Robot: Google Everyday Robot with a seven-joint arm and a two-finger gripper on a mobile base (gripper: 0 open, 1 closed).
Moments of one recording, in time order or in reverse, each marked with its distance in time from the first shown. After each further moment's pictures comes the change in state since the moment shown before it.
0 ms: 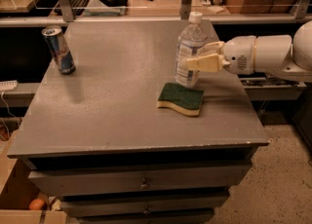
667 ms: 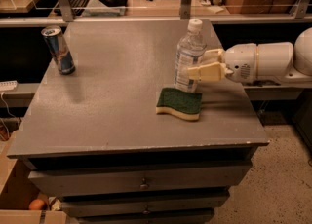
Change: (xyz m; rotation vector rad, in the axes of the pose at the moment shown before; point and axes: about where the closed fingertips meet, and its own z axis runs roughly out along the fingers) arm 0.019 0.023 -0.004 -0.104 0.008 -0.006
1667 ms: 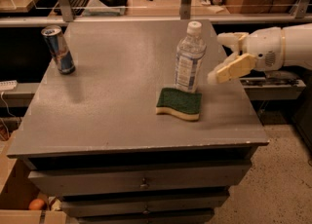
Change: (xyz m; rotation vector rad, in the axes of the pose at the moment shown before) arm -0.029 0.008 -0.042 -0.011 0.055 -0.086
